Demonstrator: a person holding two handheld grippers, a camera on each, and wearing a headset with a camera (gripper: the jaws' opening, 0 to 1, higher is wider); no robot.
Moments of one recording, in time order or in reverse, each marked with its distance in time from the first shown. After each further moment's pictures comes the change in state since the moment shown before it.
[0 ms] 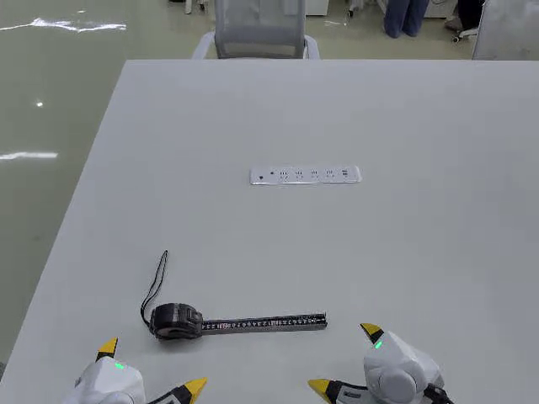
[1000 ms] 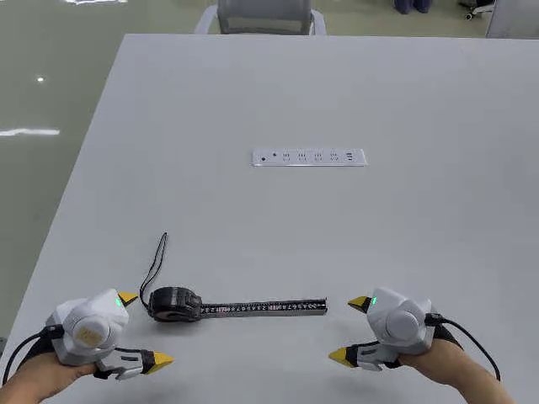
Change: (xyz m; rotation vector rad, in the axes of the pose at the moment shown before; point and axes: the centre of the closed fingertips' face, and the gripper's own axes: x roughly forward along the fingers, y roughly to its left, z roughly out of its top) left arm 0.037 0.022 -0.014 0.304 0.178 -0.395; right arm 0.026 -0.020 -0.023 -0.234 0.163 0.305
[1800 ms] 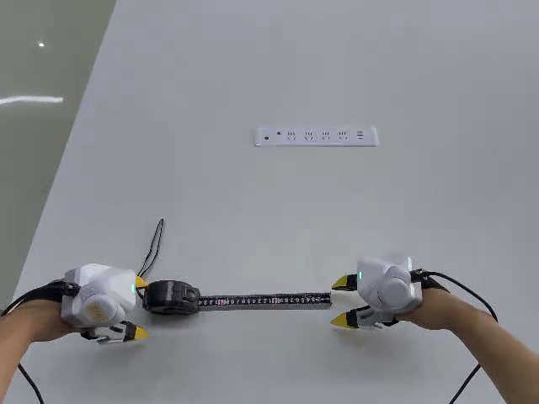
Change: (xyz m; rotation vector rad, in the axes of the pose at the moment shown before) left arm 0.039 0.031 -0.023 0.452 0.244 -0.229; right arm 0.043 -0.036 0.002 -0.281 0.047 0.220
